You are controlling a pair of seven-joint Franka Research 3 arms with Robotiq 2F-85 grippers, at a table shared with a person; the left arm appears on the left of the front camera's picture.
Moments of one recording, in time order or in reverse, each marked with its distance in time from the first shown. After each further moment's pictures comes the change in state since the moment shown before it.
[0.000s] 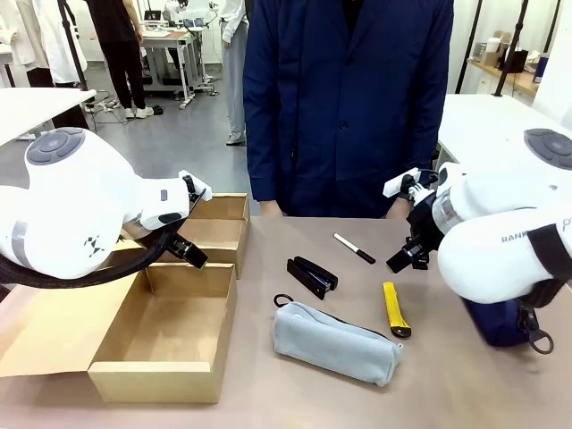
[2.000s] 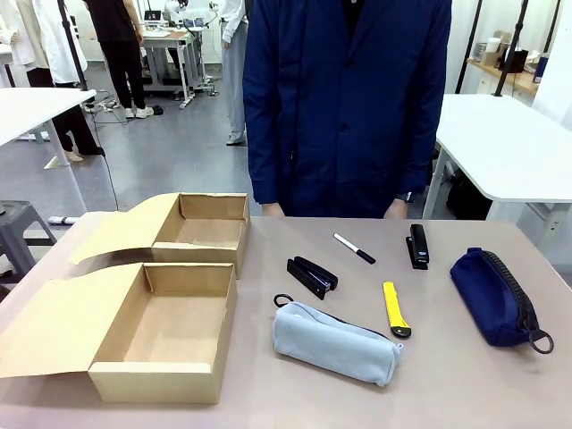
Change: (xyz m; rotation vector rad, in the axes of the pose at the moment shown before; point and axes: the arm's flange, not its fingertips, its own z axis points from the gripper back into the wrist) left arm -0.245 0.263 0.224 -0.672 -0.601 1.228; right arm -0.314 -0.250 0.271 0.696 -0.541 -1.223
